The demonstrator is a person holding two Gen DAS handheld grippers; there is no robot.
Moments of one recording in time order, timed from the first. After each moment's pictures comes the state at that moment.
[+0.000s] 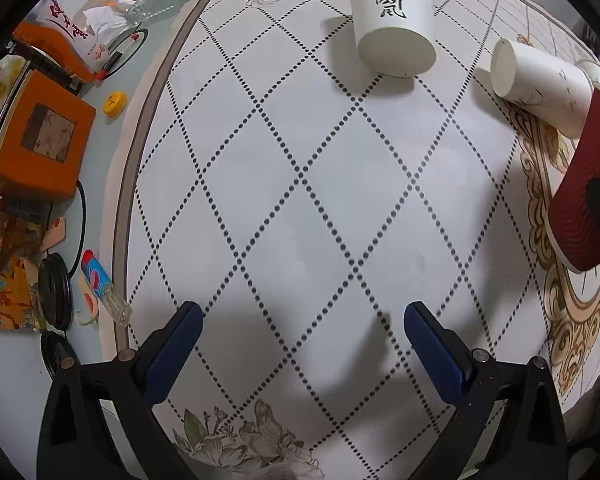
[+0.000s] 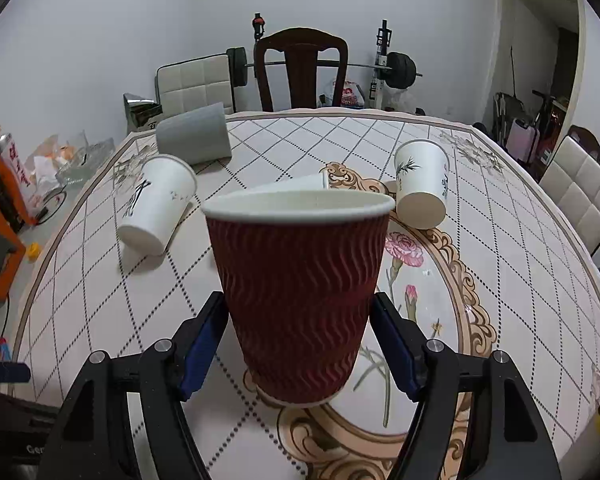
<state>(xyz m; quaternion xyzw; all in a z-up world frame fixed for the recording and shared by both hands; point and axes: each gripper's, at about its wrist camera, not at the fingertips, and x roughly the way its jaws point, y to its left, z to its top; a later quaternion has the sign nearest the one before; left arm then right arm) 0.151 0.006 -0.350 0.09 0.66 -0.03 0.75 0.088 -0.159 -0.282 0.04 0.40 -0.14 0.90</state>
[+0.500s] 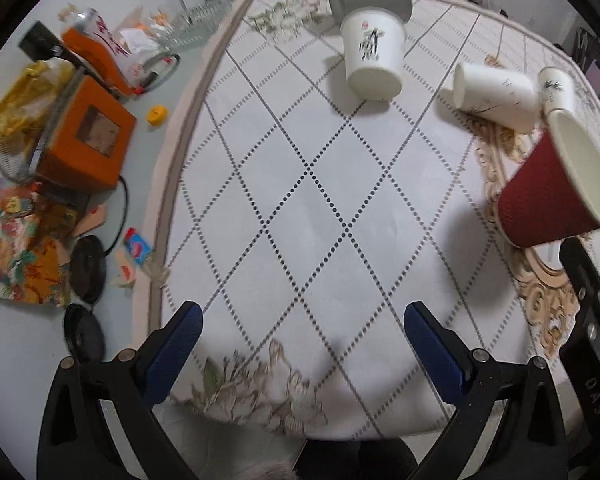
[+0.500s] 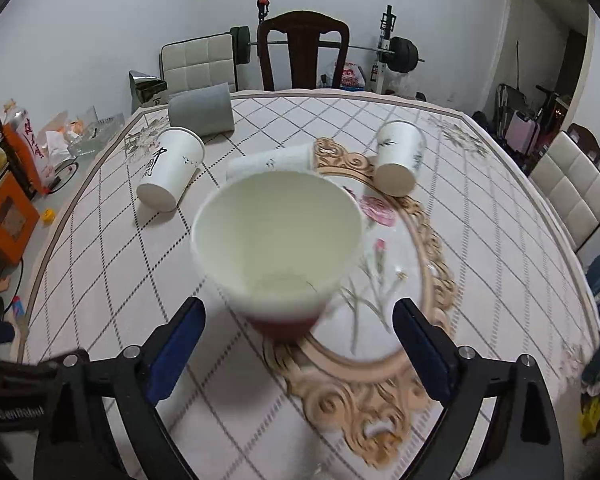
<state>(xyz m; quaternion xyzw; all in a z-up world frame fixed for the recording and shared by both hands) 0.078 0.003 -0.283 0.09 0.61 -0.02 0.79 0.028 -0.158 -0.248 0.03 0.45 -0.14 0.88</state>
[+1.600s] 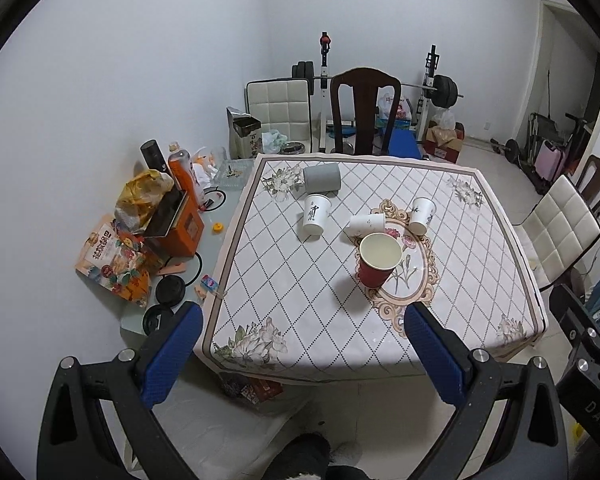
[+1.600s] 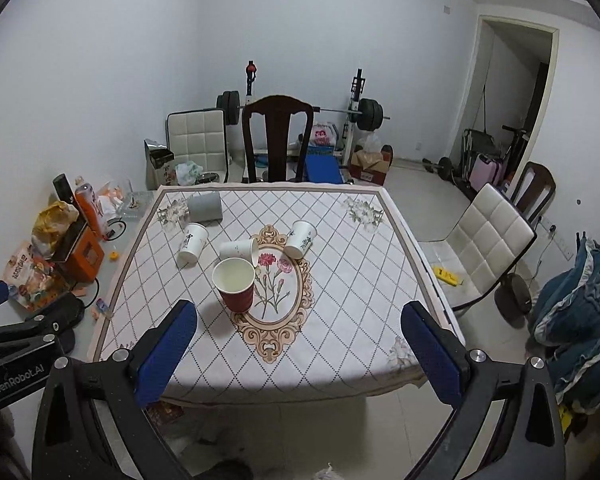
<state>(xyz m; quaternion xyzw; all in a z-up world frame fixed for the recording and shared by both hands) -0.116 -0.003 0.000 0.03 0.42 -0.05 0.90 -0.191 -0.168 0.069 0.00 0.37 -0.16 0.91</state>
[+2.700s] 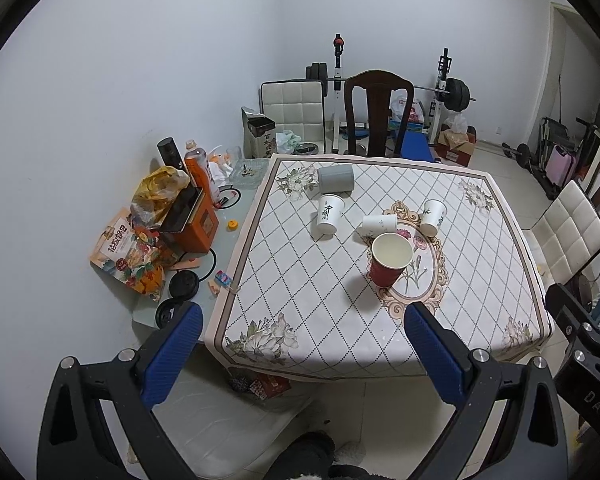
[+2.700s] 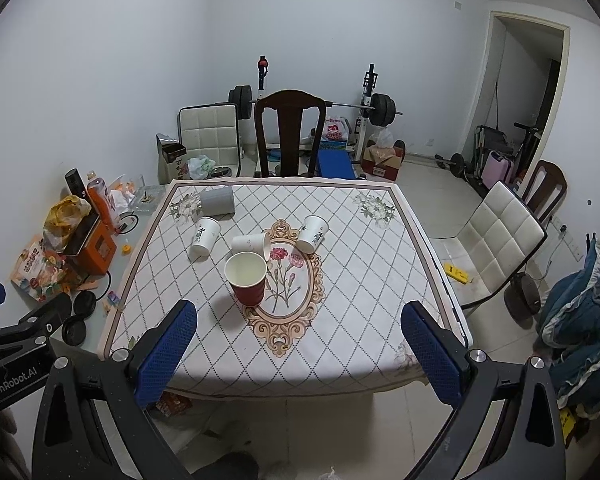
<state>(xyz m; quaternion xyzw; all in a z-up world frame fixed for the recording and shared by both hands) -0.126 0.001 0.004 0.03 0.42 -0.02 0.91 -0.191 -0.170 0.067 0.01 0.39 -0.14 0.91</state>
